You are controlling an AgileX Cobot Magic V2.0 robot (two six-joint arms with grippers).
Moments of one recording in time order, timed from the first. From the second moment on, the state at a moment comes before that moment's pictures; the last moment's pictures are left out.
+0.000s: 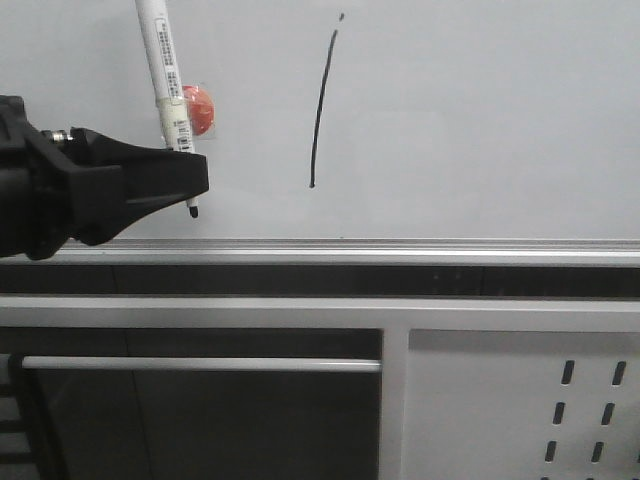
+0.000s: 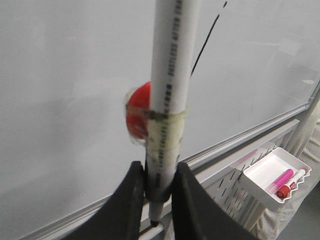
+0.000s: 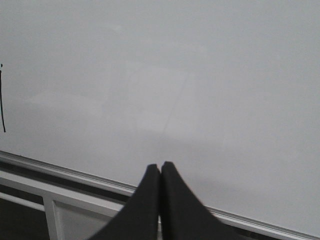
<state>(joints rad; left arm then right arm) -0.43 1.58 -0.32 0.48 -1.14 -0.43 0.40 -0.01 -0.42 -0.40 0.63 0.22</state>
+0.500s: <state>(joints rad) -0.37 1.58 -0.39 0.60 -1.10 -0.46 0.40 -0.01 -0.42 -0.40 0.63 0.22</state>
